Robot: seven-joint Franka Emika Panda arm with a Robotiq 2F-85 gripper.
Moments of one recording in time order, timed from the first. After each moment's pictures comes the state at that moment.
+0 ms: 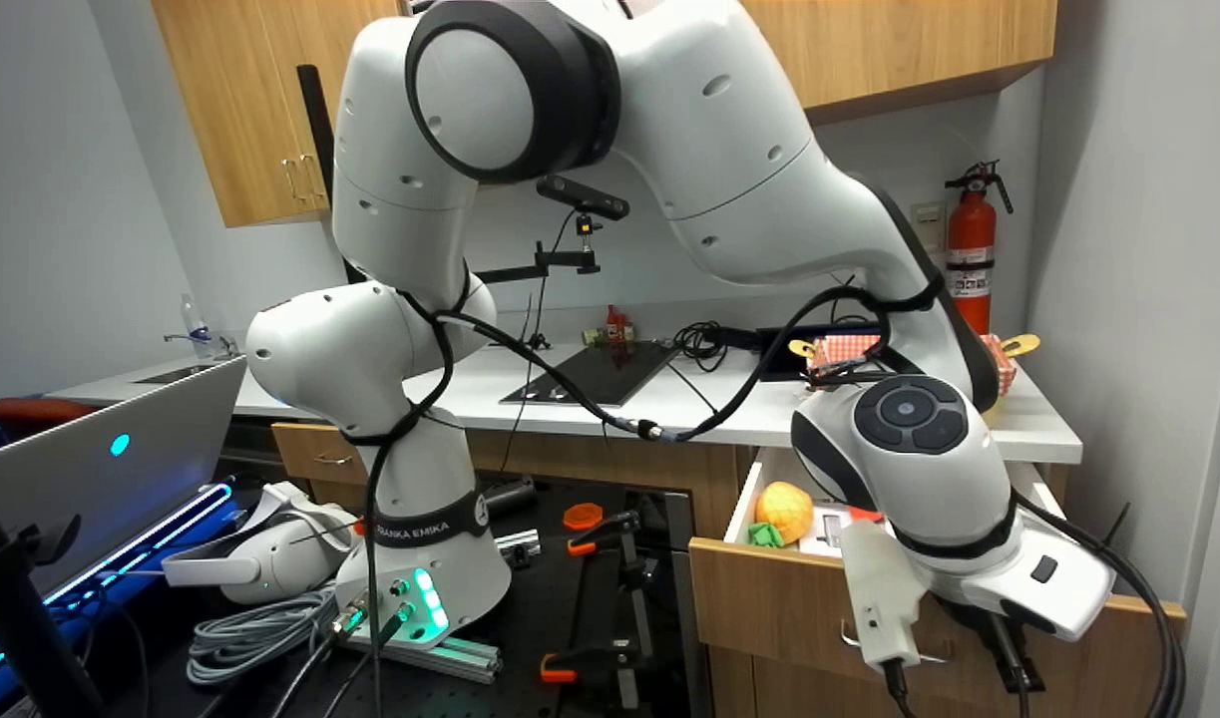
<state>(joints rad) -0.69 0.73 0.54 -2.16 0.91 3.15 -1.06</state>
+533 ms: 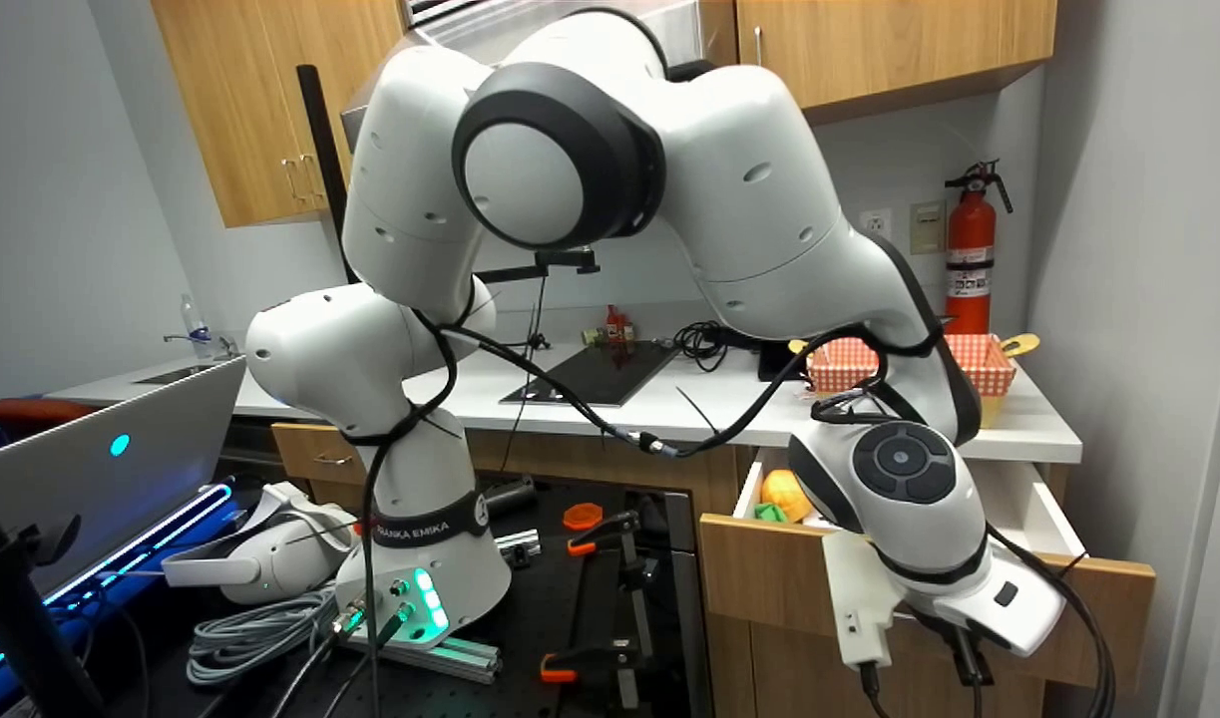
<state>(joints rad) -0.68 0.87 0.59 -2.11 0.91 3.15 -1.05</state>
